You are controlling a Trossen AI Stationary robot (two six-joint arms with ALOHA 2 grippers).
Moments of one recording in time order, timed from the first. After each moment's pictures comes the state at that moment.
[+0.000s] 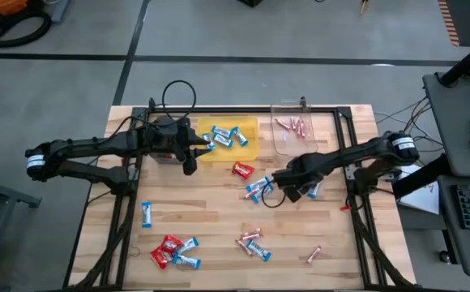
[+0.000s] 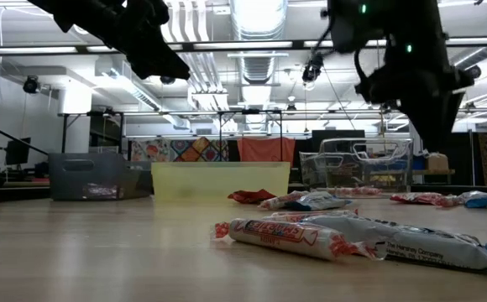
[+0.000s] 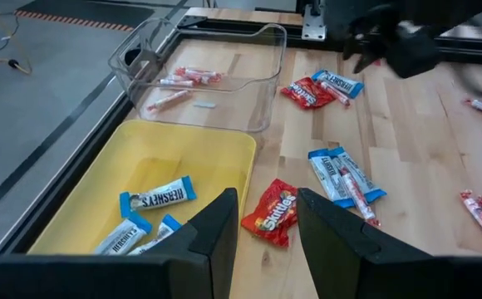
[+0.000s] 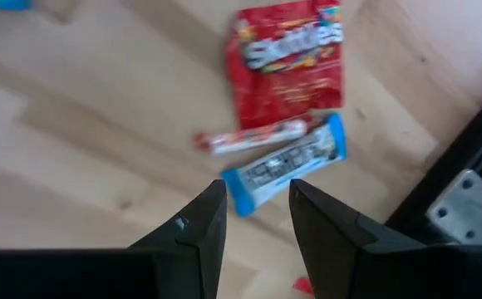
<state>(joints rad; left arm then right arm) 0.26 1.04 0.77 -0.19 0.04 0.04 0.09 1.59 1.09 -1.27 0.07 1.04</state>
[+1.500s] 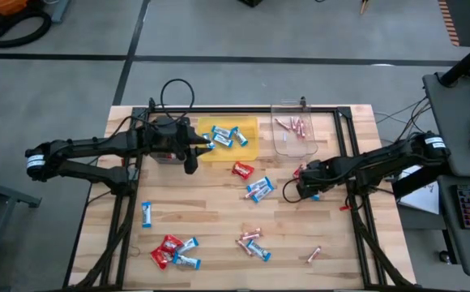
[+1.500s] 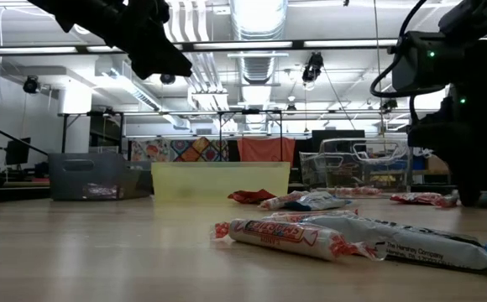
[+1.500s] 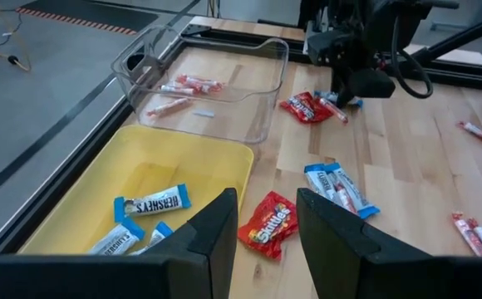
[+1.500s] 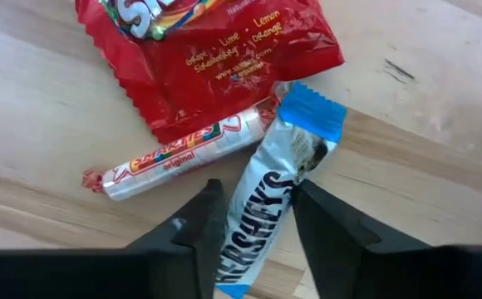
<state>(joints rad) 0.26 1.04 0.77 -0.16 0.04 -0.01 0.05 1.26 0.52 -0.77 0.03 1.26</state>
